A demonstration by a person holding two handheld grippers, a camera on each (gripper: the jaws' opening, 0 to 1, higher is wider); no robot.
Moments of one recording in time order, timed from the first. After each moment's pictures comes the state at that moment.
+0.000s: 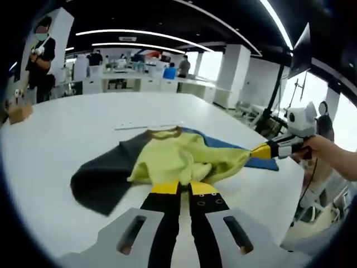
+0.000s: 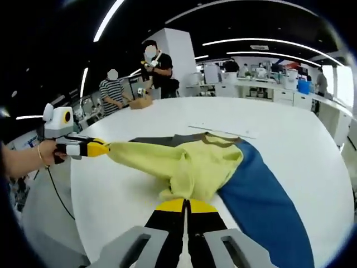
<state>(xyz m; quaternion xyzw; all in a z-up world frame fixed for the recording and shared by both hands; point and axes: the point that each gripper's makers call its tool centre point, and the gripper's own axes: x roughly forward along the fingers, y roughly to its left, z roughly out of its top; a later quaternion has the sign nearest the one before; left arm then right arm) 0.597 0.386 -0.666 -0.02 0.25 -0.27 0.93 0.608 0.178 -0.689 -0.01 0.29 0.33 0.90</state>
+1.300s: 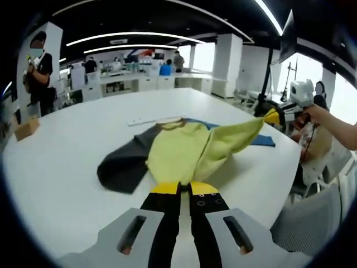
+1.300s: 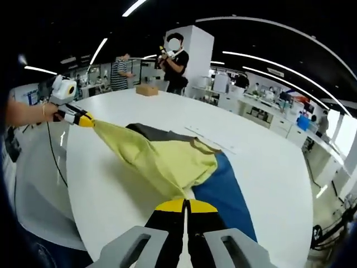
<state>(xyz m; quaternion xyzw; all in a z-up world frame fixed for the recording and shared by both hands) 0.537 0.441 -0.655 0.03 0.25 -0.28 0.92 0.564 0.131 -0.648 -0.16 0.25 0.33 0.90</state>
